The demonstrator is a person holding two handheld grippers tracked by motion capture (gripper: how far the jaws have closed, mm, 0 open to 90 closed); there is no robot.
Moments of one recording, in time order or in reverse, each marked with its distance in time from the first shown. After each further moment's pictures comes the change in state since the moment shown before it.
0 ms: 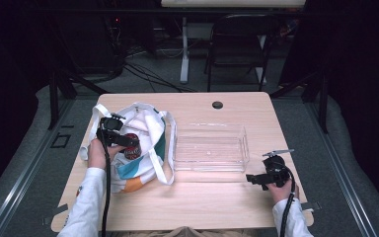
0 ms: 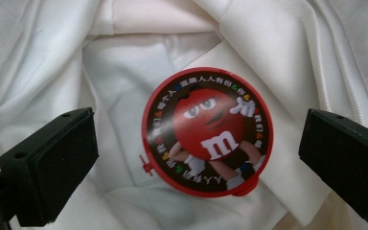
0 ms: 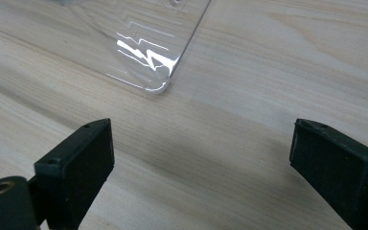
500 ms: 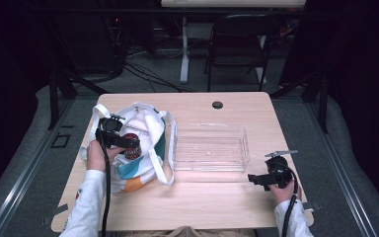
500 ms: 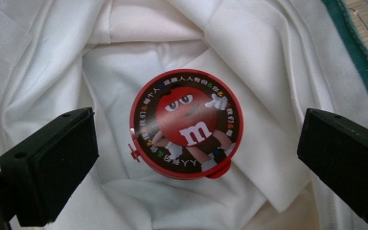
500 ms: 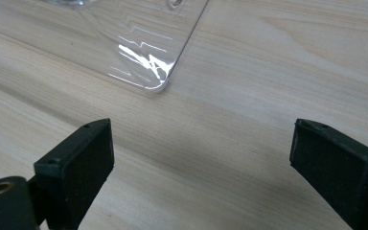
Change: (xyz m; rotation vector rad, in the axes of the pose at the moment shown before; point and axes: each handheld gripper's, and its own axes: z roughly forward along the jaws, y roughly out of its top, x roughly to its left) left arm -0.007 -0.006 -0.018 -0.047 0.010 -0.006; right arm -0.001 -0.003 -0.007 -0.021 0.005 0.005
